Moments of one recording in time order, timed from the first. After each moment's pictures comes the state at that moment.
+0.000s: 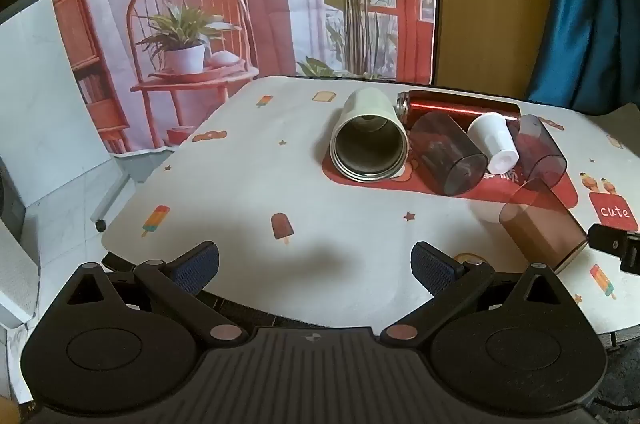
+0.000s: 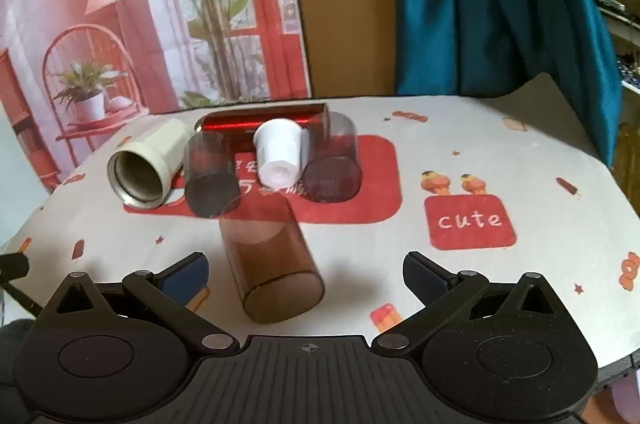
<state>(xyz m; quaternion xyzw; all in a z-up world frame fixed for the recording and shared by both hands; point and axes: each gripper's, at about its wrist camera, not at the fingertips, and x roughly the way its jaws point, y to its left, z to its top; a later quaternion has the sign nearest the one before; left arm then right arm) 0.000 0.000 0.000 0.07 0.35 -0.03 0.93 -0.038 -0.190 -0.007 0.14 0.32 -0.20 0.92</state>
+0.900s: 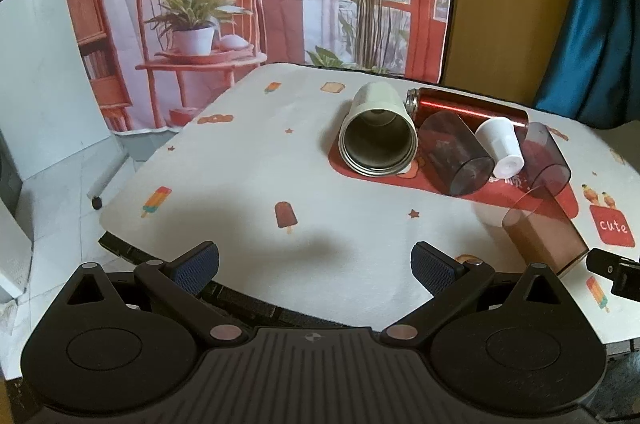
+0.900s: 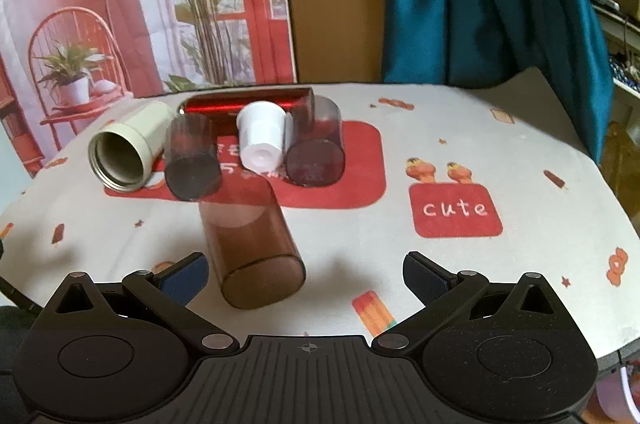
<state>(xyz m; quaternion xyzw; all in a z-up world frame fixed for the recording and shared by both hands) 0.006 0.004 -0.005 0.04 0.36 -0.02 0.93 -0.034 -0.195 -0.015 0.11 0.35 -0.23 0.90</state>
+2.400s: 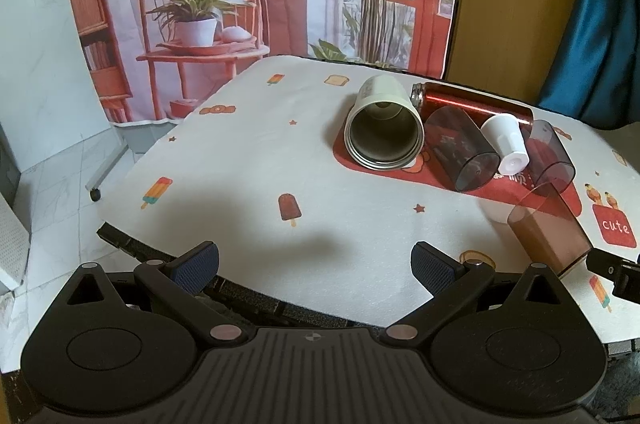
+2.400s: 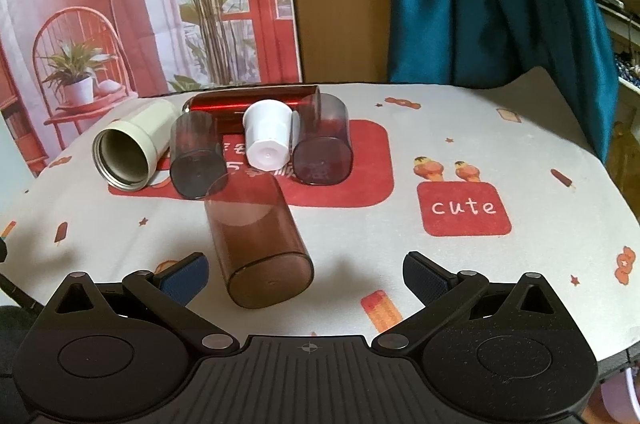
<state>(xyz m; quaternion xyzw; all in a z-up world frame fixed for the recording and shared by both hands) 0.011 0.014 -0.010 0.03 0.37 -0.02 0.93 -0.033 -0.190 -0.020 0.11 0.34 -0.22 0.91</state>
